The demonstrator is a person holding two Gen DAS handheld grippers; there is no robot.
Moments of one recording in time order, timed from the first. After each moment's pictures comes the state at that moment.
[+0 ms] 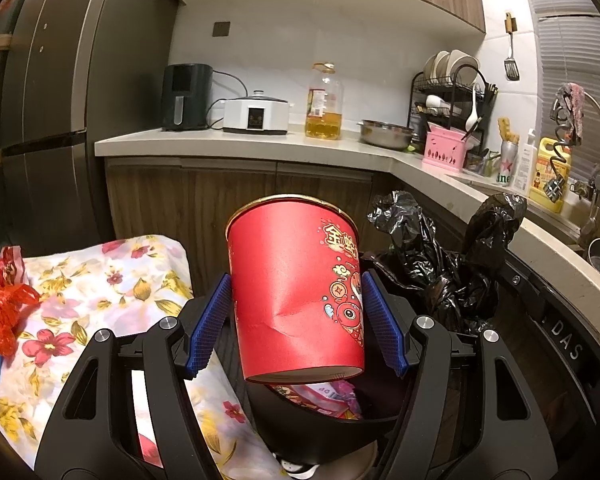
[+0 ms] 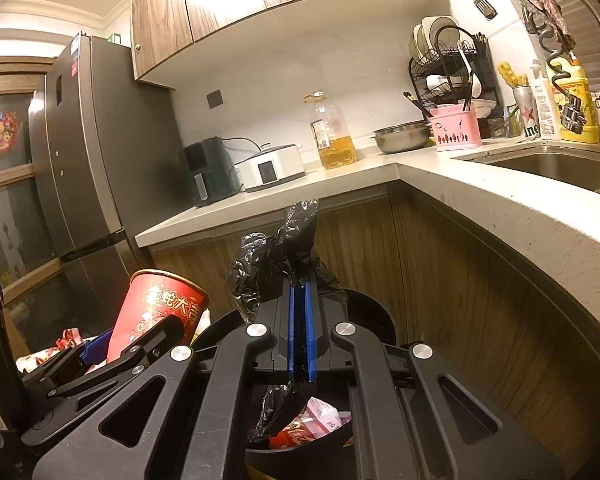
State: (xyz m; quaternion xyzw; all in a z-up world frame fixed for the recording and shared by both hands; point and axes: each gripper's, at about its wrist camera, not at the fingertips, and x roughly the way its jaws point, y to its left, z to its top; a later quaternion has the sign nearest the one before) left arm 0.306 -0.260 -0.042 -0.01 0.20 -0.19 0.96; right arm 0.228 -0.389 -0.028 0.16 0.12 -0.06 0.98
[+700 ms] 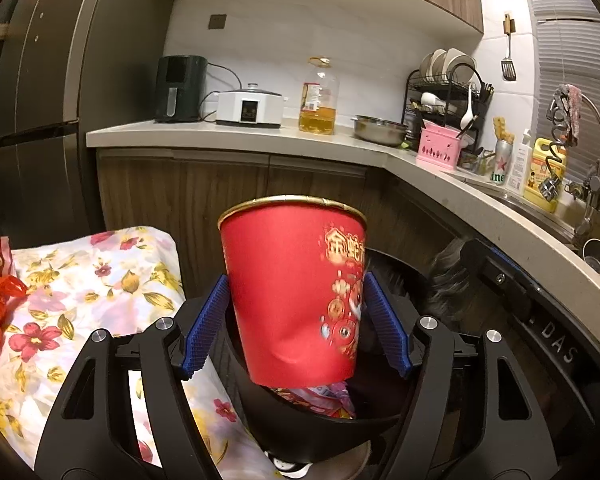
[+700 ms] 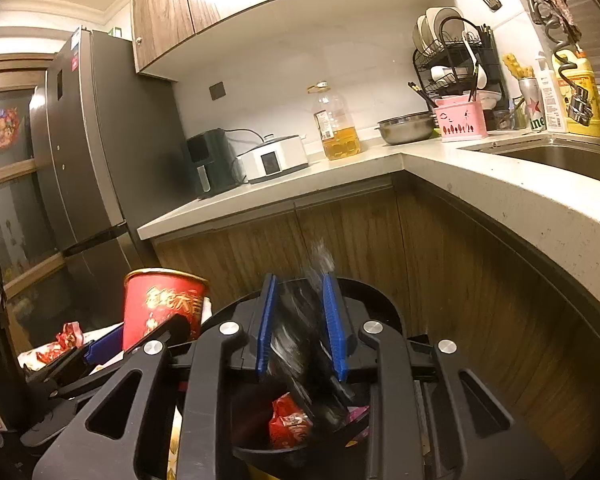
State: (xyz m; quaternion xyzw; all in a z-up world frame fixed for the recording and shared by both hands) left arm 0.314 -0.260 -0.052 -0.02 0.21 -0.21 0.95; right arm 0.237 -0.396 -0.036 0.16 0.13 -0.05 0.98
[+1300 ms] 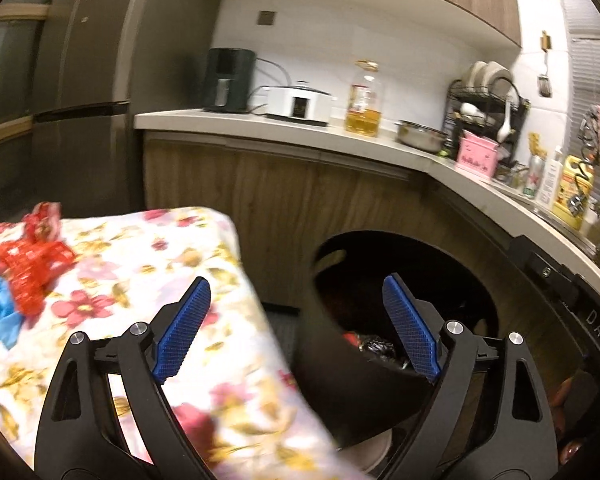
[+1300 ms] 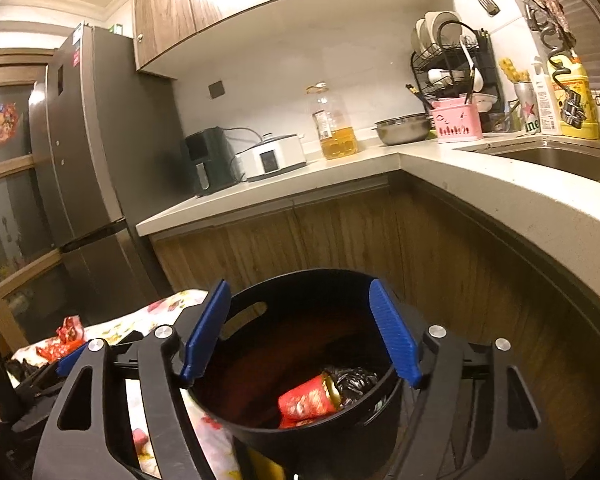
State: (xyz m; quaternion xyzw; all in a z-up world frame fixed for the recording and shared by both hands) left arm 0.296 -0.196 -0.060 -0.05 0.22 -0.13 0.97; right arm 0.224 -0.374 -0.036 0.15 0.14 -0.05 0.98
